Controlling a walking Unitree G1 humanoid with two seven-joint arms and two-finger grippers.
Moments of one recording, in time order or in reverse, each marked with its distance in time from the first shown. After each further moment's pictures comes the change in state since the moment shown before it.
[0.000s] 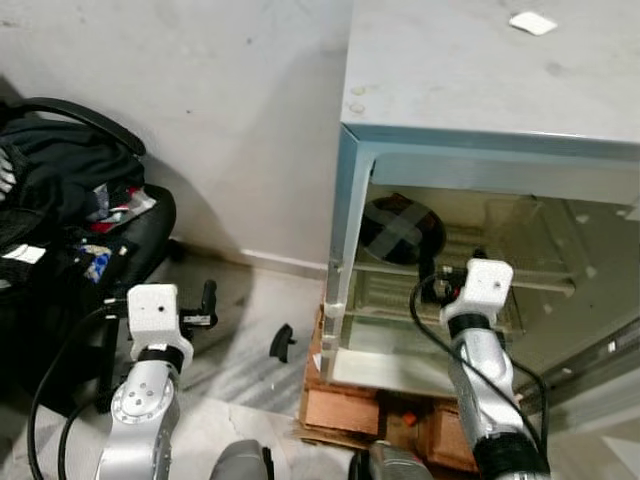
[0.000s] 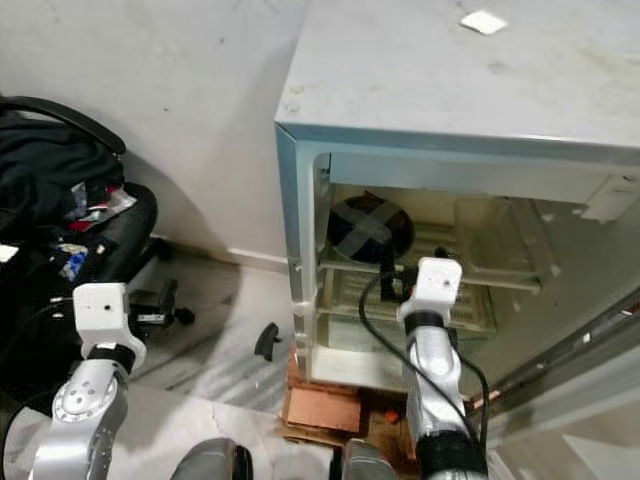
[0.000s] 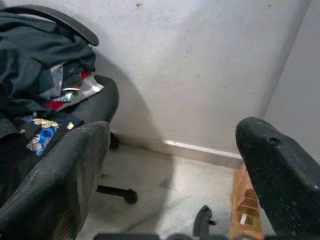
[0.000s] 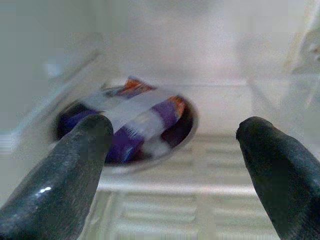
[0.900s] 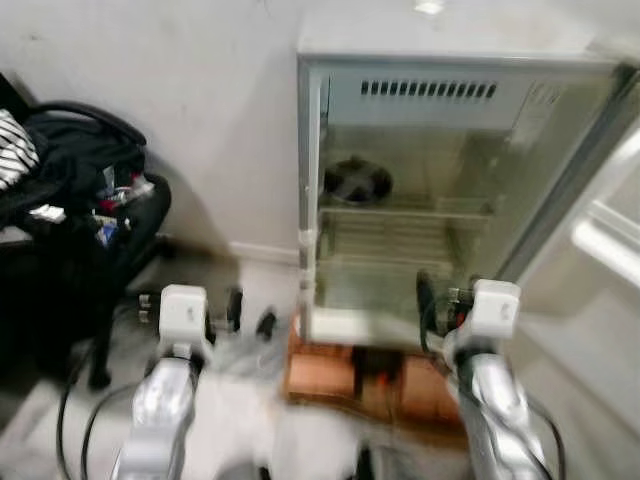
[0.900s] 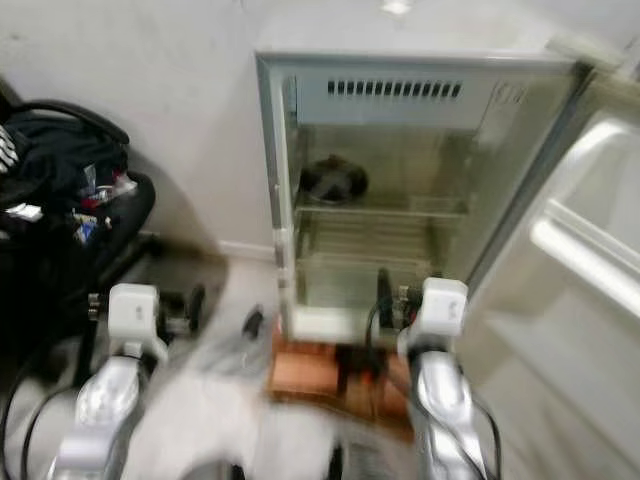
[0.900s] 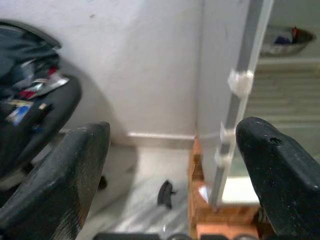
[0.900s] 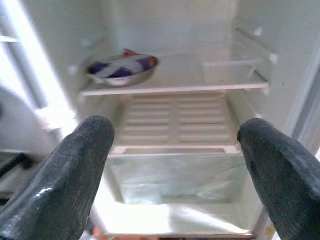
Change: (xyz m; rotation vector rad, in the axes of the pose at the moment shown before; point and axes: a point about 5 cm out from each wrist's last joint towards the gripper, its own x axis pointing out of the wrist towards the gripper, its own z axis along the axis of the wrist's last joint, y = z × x) left arm 0.011 -0.022 -0.005 0.028 -0.017 -0.132; right arm -0.014 0.002 0.015 0.064 0.074 0.036
